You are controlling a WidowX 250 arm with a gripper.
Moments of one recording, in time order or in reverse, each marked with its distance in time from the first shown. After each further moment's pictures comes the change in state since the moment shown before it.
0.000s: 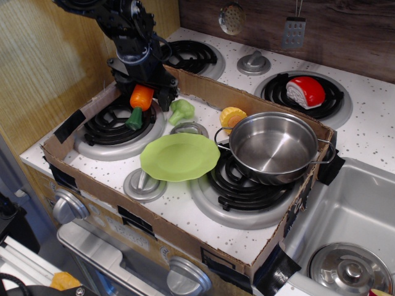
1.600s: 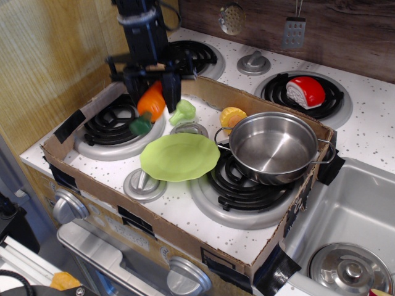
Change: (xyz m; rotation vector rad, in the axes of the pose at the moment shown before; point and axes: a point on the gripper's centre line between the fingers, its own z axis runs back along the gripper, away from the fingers) arm -0.042 -0.062 0.077 -0.219 0.471 0.235
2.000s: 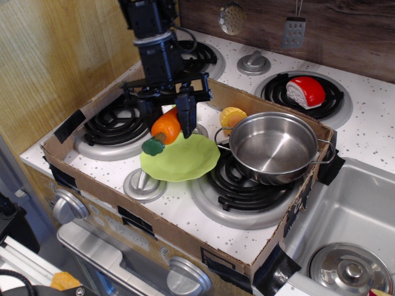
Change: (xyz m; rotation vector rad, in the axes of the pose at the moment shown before) arm -0.026 -0.011 -0.015 -0.080 0.170 0.032
